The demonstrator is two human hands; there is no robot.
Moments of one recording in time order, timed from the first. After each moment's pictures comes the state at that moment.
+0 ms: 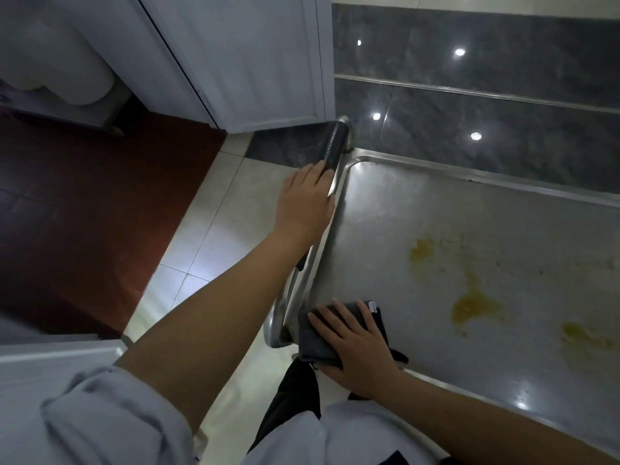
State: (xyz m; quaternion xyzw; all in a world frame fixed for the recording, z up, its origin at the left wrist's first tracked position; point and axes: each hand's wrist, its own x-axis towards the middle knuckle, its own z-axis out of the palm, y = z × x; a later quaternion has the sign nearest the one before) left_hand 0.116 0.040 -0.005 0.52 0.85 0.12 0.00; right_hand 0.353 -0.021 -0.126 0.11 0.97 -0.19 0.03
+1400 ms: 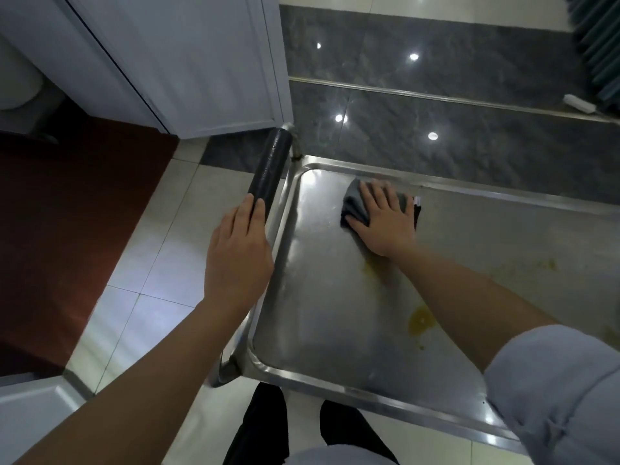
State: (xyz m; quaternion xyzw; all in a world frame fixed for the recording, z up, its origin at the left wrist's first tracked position) left_hand 0.146 0.014 -0.026 0.47 0.88 0.08 -0.03; right_hand 0.301 0.251 -0.126 0.40 0.90 -0.14 0.05
